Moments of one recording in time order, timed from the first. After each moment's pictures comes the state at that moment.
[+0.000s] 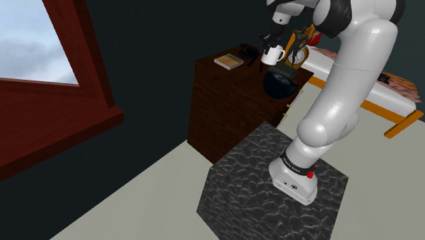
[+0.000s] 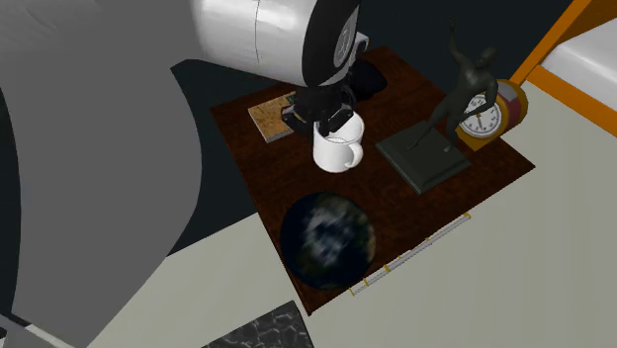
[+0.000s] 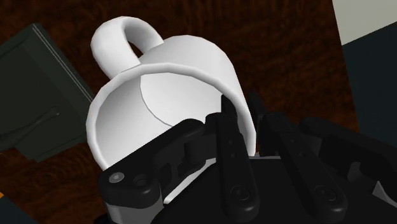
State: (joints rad) arm -0.27 0.25 -0.51 -1.67 0.13 1.89 -0.45
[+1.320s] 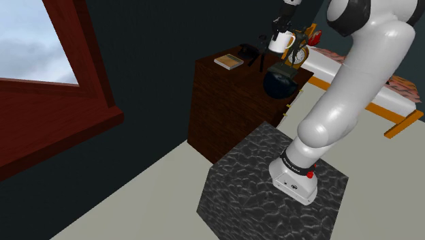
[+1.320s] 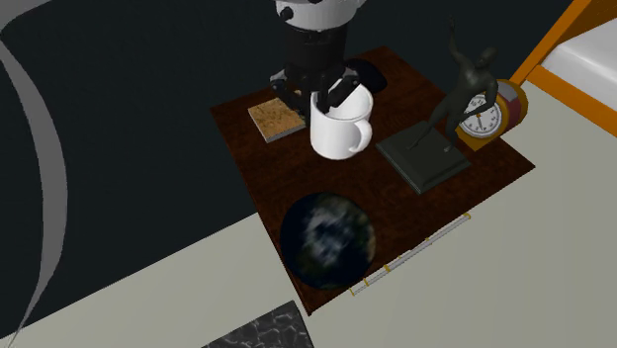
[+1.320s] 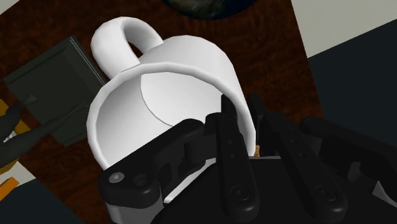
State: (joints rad) arm -0.25 0.13 -0.52 -1.57 0.07 1.69 -0.42
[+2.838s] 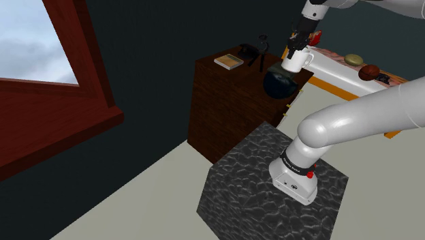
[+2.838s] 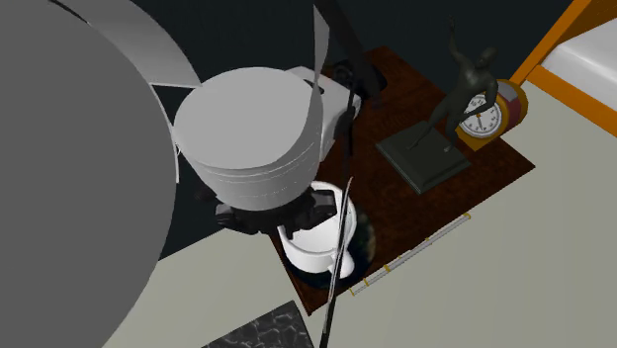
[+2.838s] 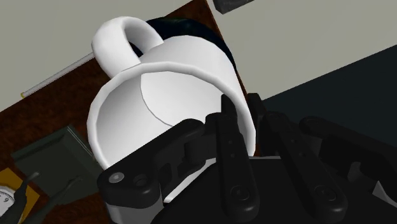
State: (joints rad) arm -0.25 -0.56 -0.40 -2.25 -0.21 1.74 -0.20
